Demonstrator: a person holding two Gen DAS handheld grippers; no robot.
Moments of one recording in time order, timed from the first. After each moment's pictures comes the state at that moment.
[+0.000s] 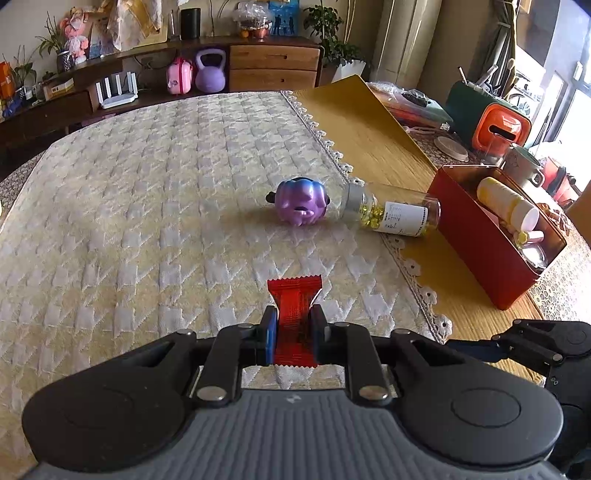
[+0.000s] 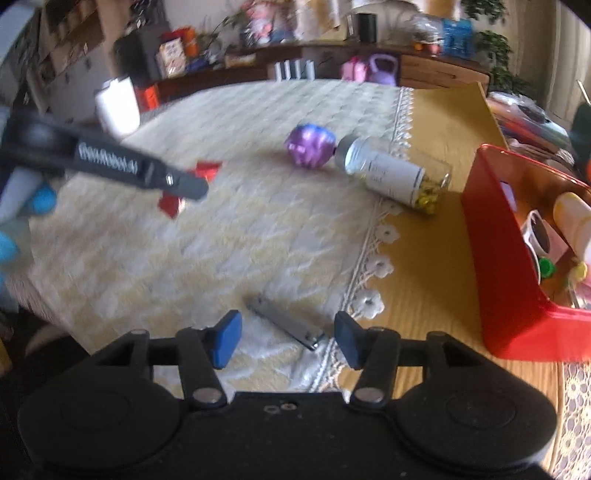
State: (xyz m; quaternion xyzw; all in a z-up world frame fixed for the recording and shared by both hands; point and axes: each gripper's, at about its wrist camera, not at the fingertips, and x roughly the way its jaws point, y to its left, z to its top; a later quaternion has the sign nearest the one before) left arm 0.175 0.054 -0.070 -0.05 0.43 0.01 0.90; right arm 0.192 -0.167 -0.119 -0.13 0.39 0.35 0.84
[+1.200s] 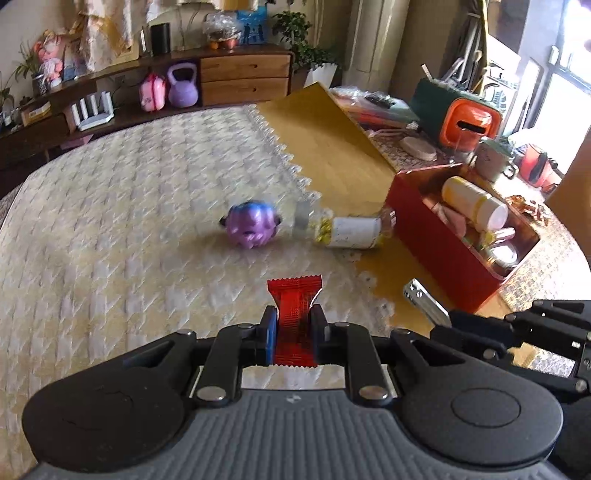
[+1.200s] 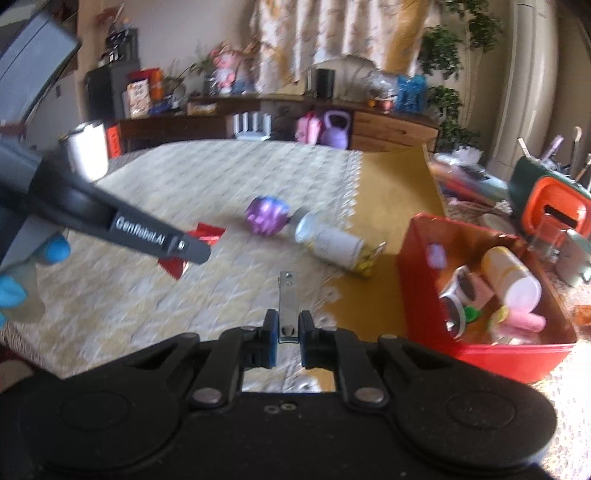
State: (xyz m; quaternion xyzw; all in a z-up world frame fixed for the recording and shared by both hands) left arm 0.186 0.016 -0.046 -0.02 0.42 -0.03 0.91; right arm 0.176 -0.189 -0.067 -0.11 0.30 0.27 0.91
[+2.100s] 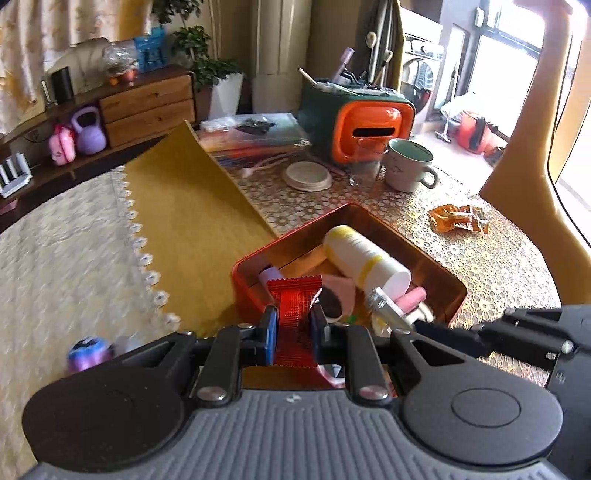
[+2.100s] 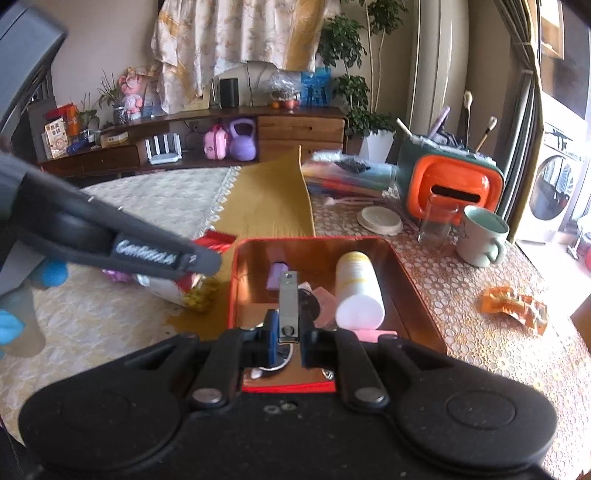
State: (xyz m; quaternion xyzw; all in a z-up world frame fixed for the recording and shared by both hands) left arm 0.299 -0.132 -0.020 0.04 0.41 -0.14 0.90; right arm 0.254 -0.293 -0.047 -0.06 0.32 0.17 0.93
